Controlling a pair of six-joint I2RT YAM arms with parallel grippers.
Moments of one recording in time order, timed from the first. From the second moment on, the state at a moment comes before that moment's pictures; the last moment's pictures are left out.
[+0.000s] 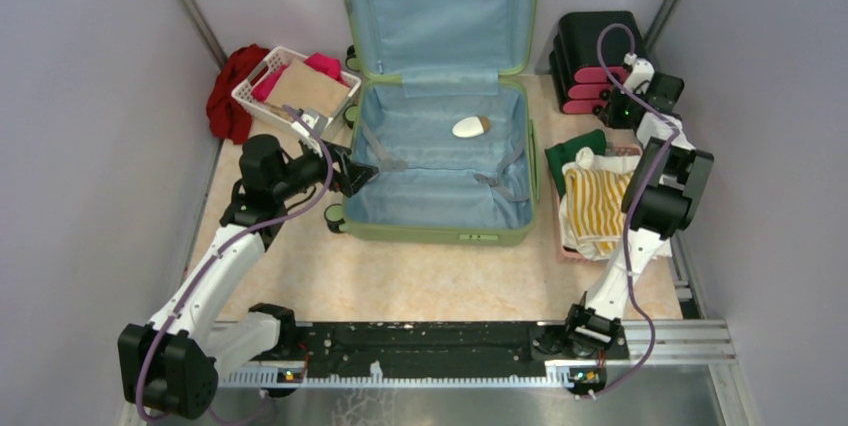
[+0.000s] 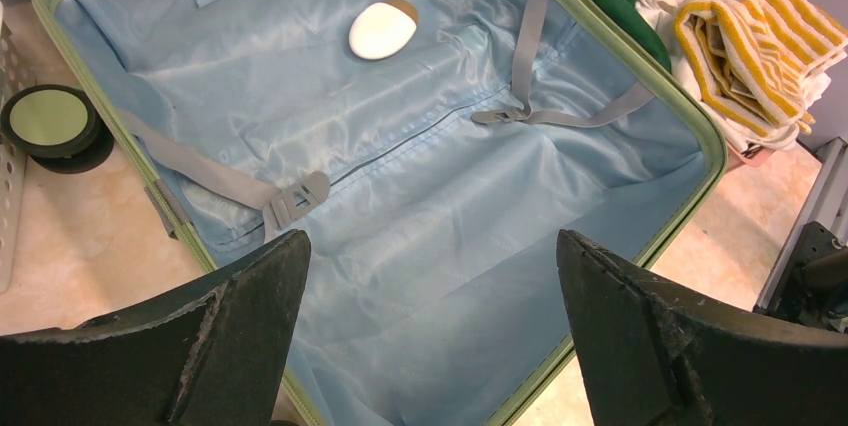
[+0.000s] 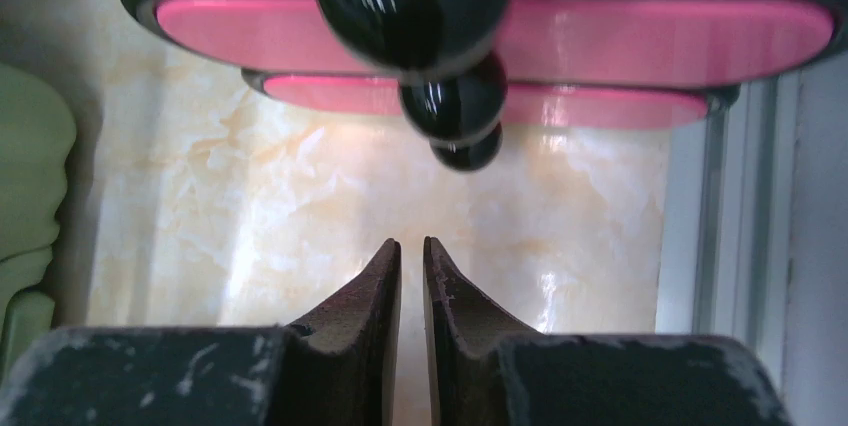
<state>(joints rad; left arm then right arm) -0.24 1.01 0.74 0.08 0.57 -0.15 -0.37 2.10 1.58 -0.14 -0.48 -0.19</state>
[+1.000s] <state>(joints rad) -0.23 1.03 0.74 0.09 0.56 -0.15 -0.43 2.22 1.51 0.14 -0.59 0.21</state>
